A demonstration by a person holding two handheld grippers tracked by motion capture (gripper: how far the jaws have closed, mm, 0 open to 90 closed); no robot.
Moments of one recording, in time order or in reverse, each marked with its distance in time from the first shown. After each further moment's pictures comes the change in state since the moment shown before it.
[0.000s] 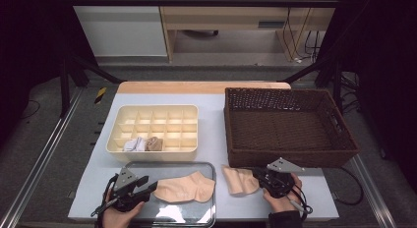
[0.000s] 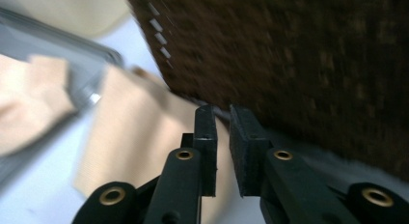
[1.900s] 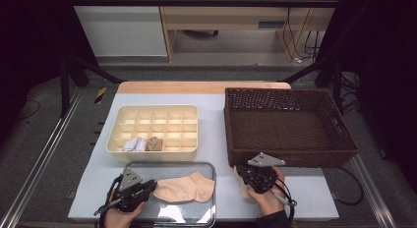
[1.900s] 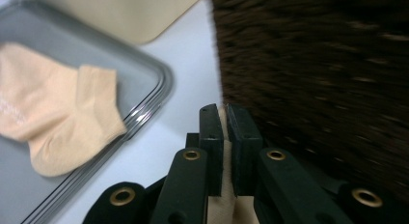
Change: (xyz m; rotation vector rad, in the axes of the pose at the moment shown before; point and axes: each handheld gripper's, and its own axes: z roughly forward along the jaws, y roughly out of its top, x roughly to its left) left arm -0.004 -0.001 0.005 0.048 -0.012 0.044; right arm 0.030 0.023 0.020 0.050 0.068 -0.043
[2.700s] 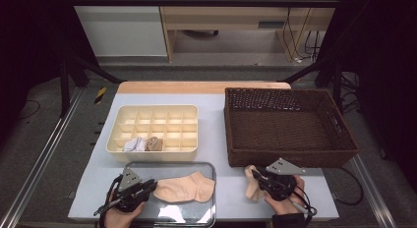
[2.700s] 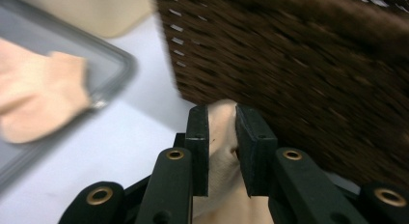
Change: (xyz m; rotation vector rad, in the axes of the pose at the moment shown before) left arm 0.000 0.000 -0.001 -0.014 -0.004 0.004; right arm -0.016 -0.014 -0.037 -0.044 -0.080 -0.060
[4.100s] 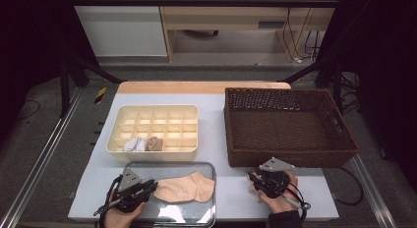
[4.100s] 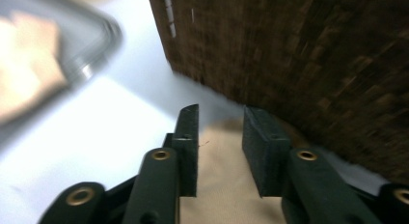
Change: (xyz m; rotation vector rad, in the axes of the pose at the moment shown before) left arm 0.000 0.000 0.000 -0.003 -0.006 -0.003; right arm -0.005 -0.010 0.027 0.128 -0.016 0.001
